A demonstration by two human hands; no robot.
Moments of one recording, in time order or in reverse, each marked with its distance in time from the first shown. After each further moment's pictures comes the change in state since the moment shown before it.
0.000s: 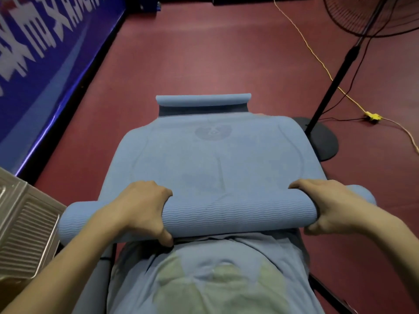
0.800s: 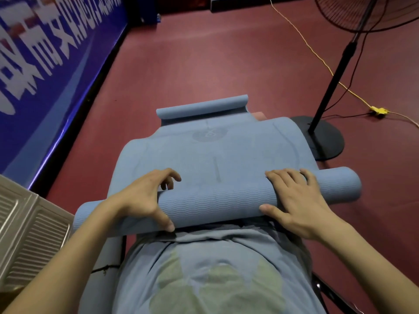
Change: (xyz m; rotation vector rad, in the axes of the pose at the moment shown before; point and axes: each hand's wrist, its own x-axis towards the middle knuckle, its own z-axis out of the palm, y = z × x) left_hand 0.027 -0.029 0.002 -0.618 0.113 0.100; right_hand 0.024 -0.043 0.037 -0.089 0.366 -0.033
